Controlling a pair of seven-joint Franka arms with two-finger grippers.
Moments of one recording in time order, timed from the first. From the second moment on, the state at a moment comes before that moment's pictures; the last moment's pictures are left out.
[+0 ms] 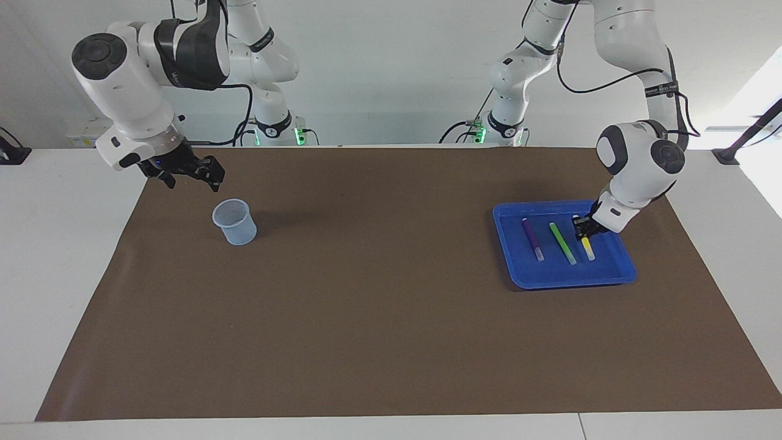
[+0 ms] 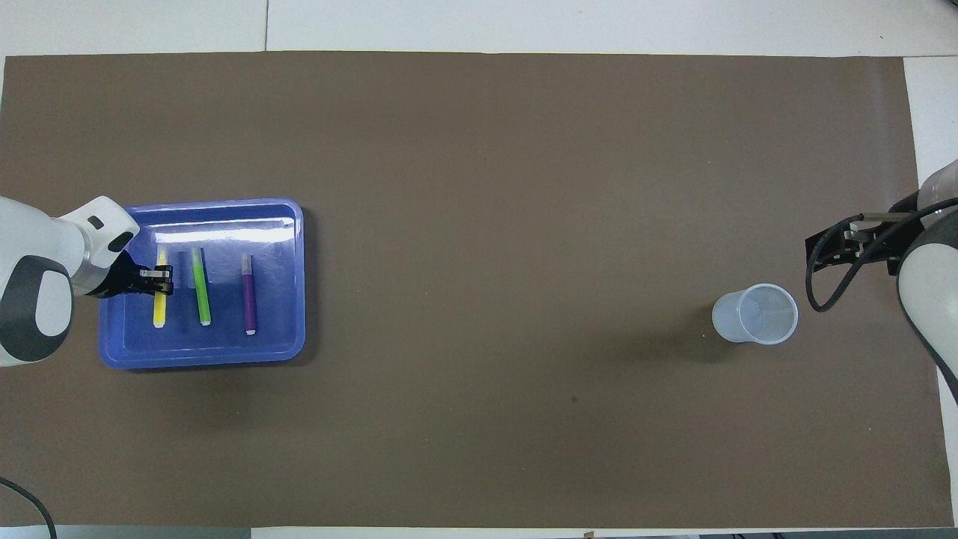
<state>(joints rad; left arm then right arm) 0.56 0.15 -0.47 -2.17 0.08 2.21 0.05 -0.03 -0.02 -0.02 -1.79 -0.06 1.62 0.05</state>
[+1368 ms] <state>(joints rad) 0.58 0.16 -0.47 -2.18 0.08 2.23 0.05 -0.01 -0.04 -0.08 -1.79 0.00 1.60 0.05</state>
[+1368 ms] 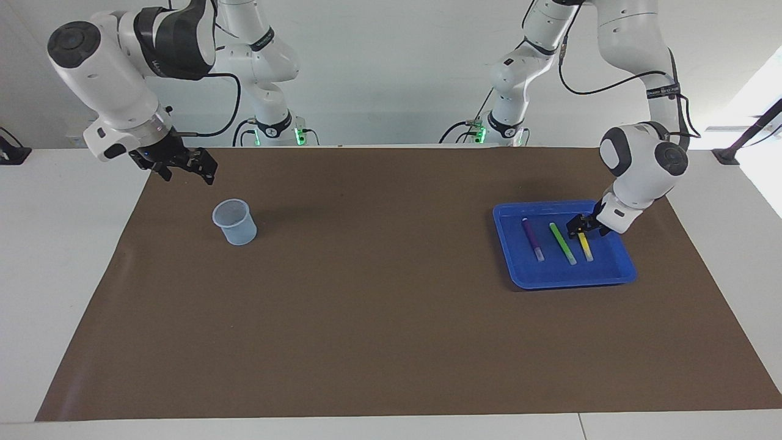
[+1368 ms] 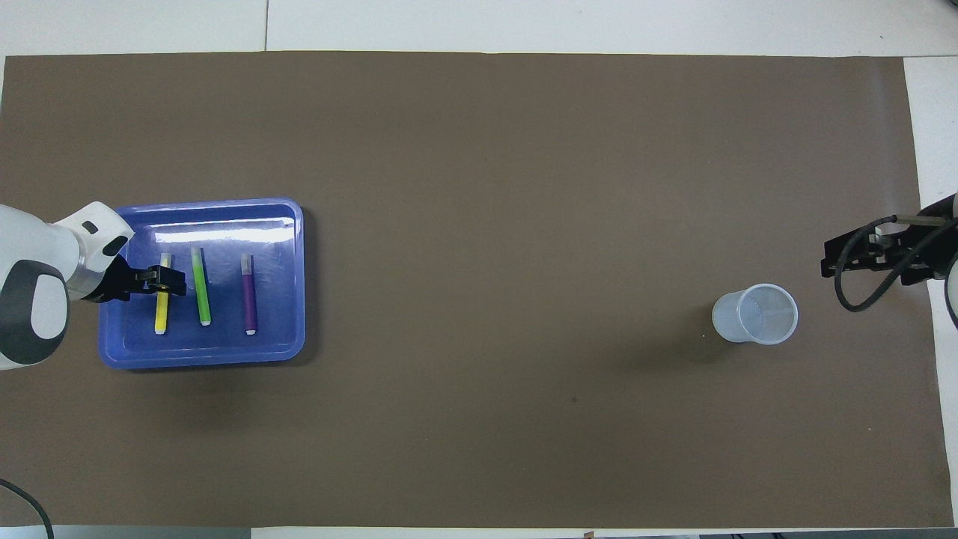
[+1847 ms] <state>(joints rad) 0.56 0.16 -0.48 -2.16 0.08 2.20 0.01 -0.01 -0.06 -0.08 -1.74 0.01 1.57 0.05</state>
